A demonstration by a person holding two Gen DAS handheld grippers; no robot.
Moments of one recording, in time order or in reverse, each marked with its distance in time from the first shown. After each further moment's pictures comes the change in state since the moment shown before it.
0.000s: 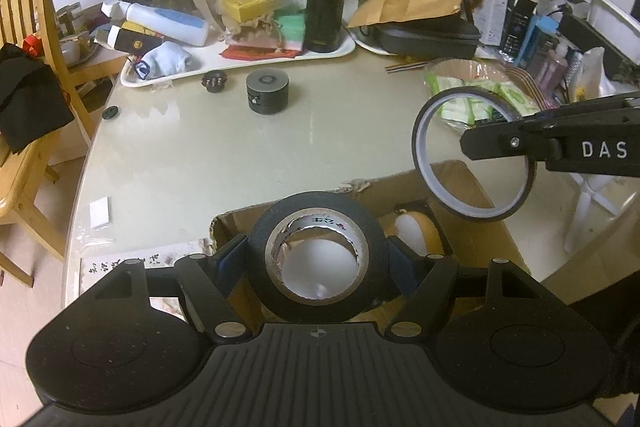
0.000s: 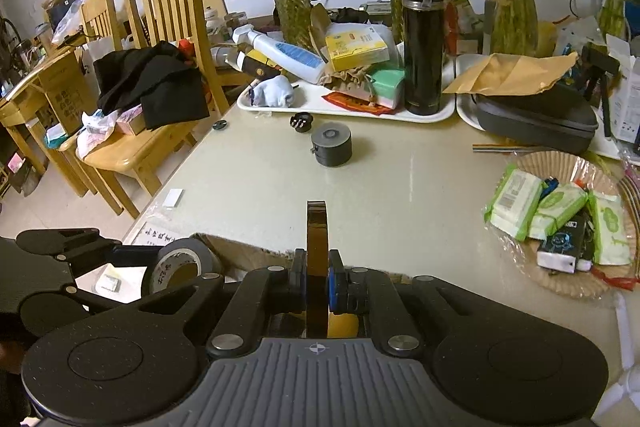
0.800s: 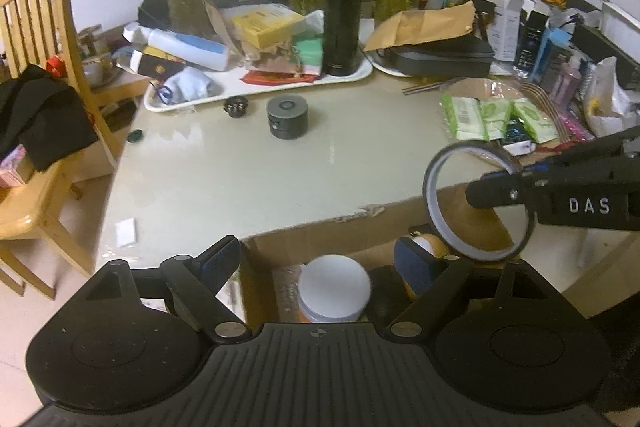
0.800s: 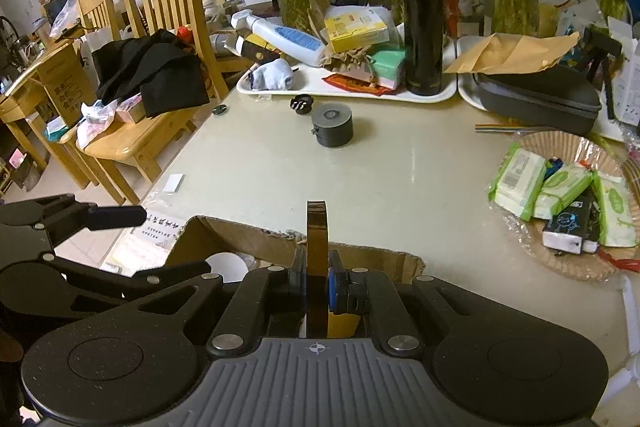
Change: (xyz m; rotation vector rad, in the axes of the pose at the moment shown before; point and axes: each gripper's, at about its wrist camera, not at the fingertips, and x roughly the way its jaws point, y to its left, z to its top) left arm -0.013 -0.006 0.008 0.004 -0.058 0.089; right arm 0.007 -0.001 -0.008 0.022 0.045 0.014
